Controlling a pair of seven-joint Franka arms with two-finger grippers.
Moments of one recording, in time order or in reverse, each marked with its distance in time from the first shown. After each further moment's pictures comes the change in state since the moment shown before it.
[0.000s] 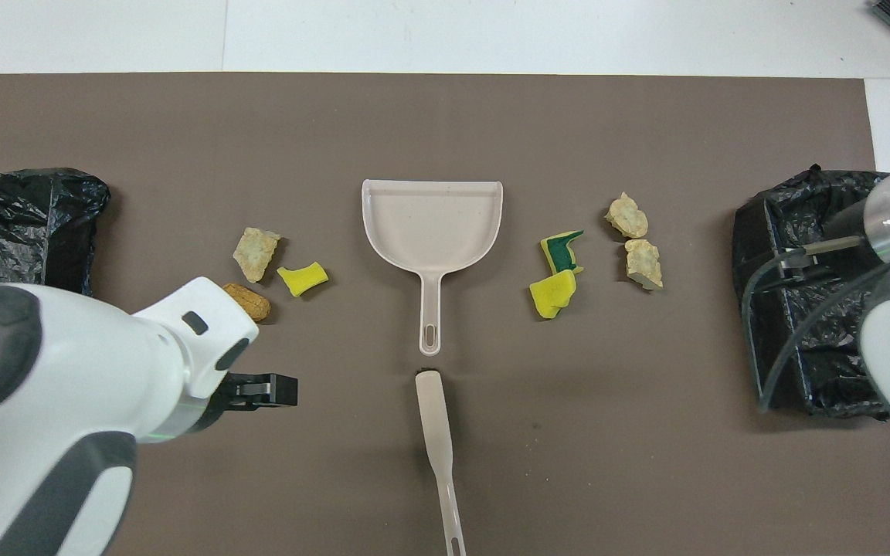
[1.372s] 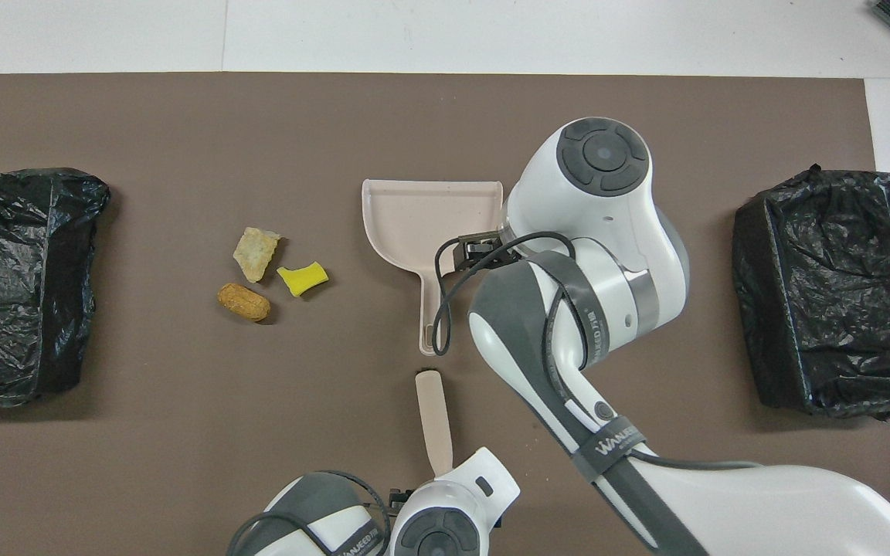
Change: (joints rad) left arm -0.581 0.224 -0.002 -0.265 -0.055 0.537 -0.367; right arm 0.351 0.360 0.008 0.033 0.118 0.433 0.340
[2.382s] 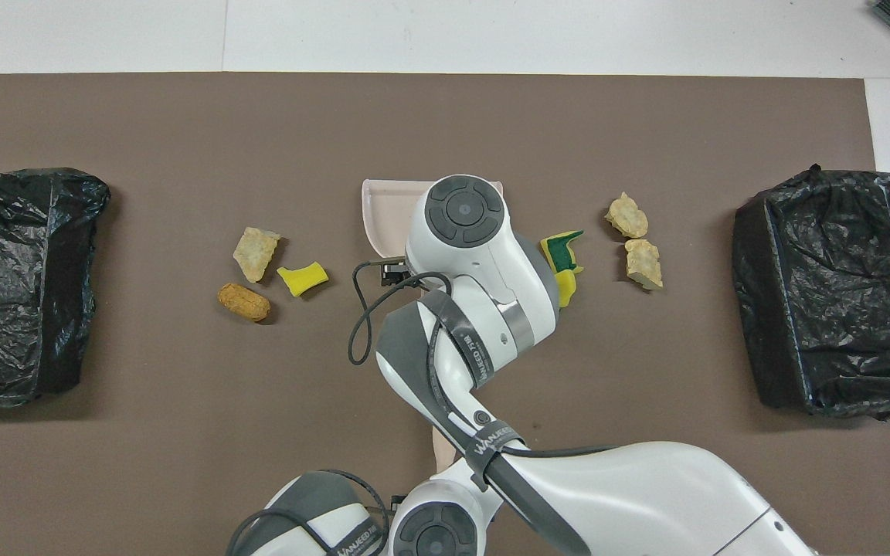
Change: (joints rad) left arm -0.018 0.005 0.029 -0.007 -0.003 -0.021 -0.034; right arm 0.128 0.154 0.000 0.054 -0.001 0.127 0.177
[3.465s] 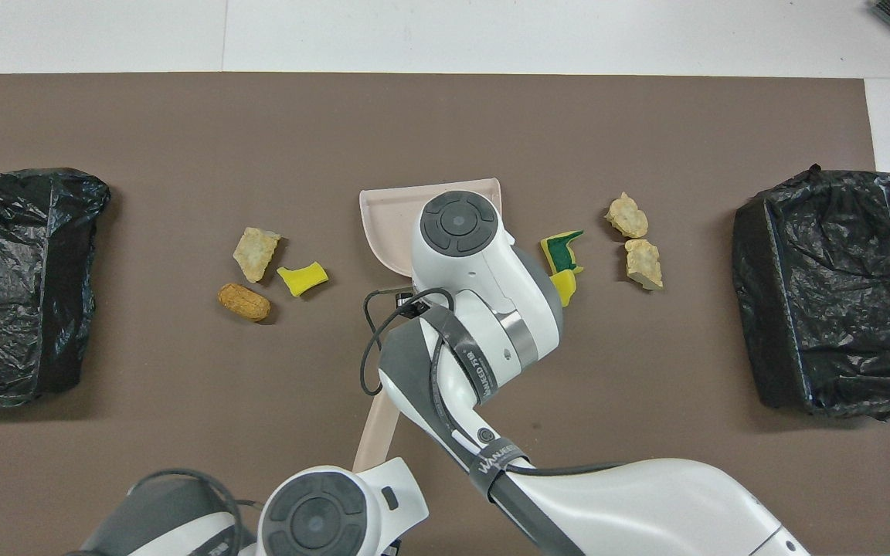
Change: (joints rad) left arm 0.204 -0.286 0.008 0.006 0.000 -0.521 0.410; right arm 0.006 -0.047 0.002 -0.063 0.004 -0.119 -0.028
